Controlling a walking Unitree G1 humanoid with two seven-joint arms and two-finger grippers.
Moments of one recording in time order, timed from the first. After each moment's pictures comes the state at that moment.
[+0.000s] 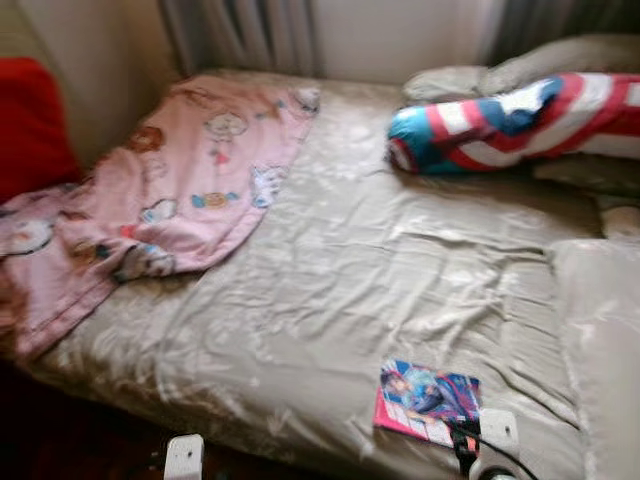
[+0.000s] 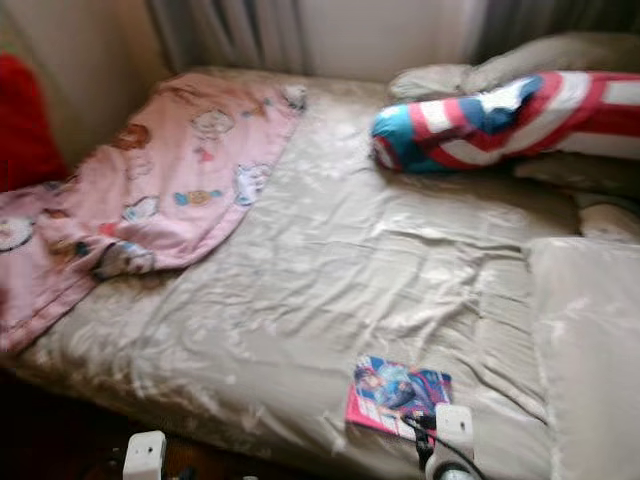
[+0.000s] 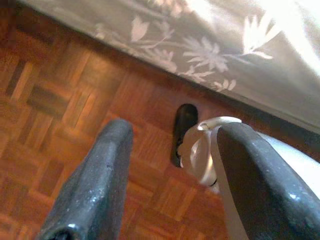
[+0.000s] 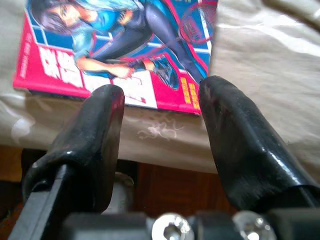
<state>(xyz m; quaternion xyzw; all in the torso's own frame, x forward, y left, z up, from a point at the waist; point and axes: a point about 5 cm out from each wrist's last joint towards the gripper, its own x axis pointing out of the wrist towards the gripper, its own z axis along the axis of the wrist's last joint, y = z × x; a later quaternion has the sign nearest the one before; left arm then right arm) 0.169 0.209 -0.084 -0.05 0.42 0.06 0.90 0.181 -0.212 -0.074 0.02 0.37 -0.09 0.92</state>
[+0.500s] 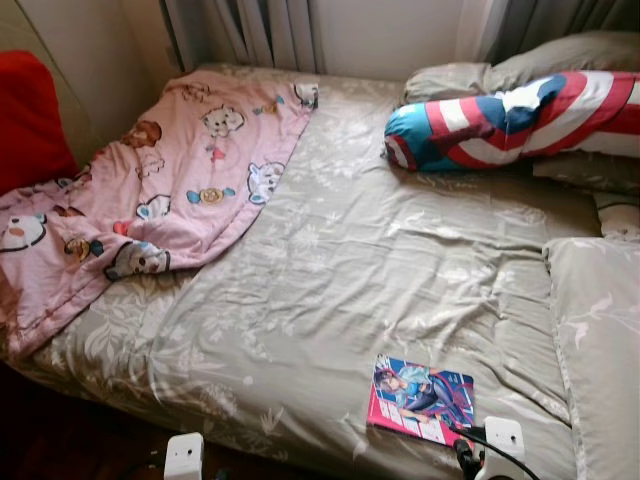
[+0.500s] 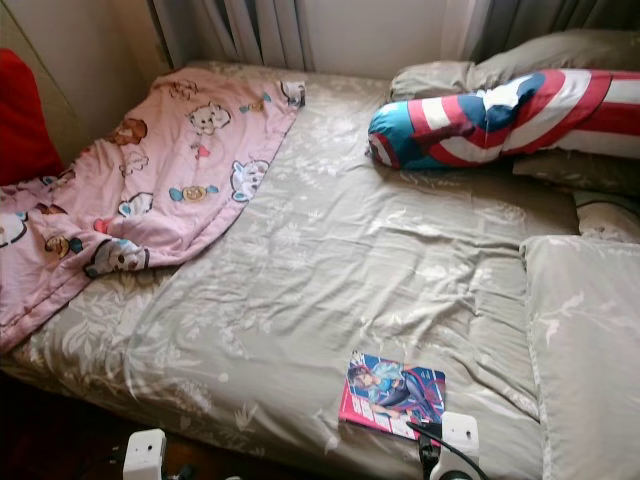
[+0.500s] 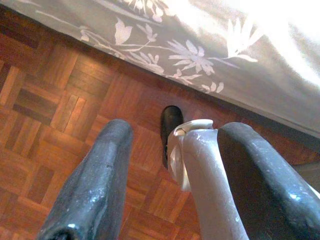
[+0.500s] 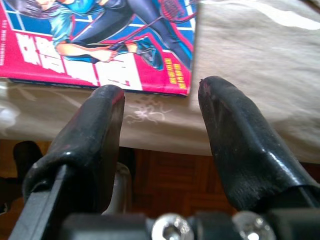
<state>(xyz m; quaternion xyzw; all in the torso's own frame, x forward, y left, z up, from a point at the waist) 0.173 0.209 -0.082 -0.05 0.42 0.06 0.91 0.181 -0.210 -0.076 0.04 0.38 -0.09 0.92</state>
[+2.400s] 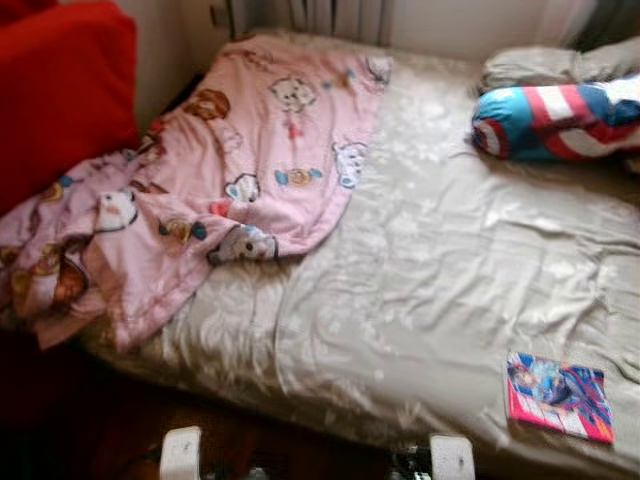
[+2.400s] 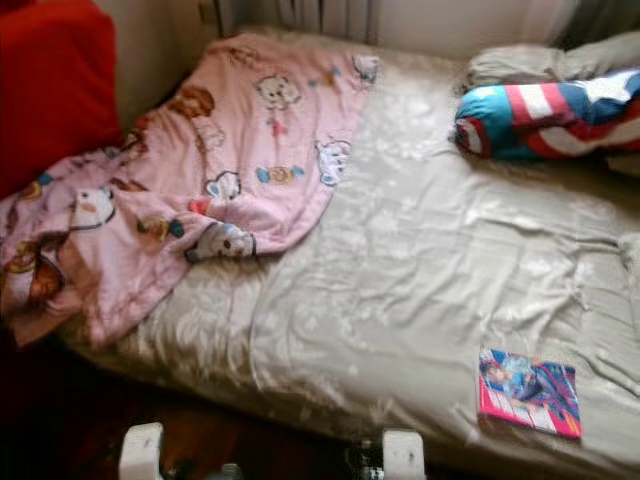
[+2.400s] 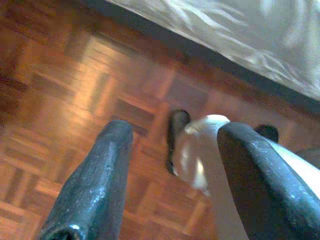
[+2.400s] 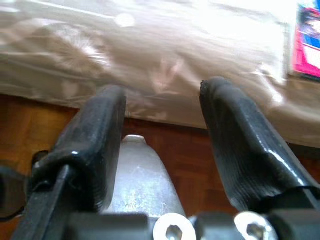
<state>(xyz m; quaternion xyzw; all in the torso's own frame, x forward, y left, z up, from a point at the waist) 0.176 0.217 -0.080 -0.04 0.42 0.07 0.91 0.144 -0.128 -0.052 -0.01 0.31 -0.05 0.95</state>
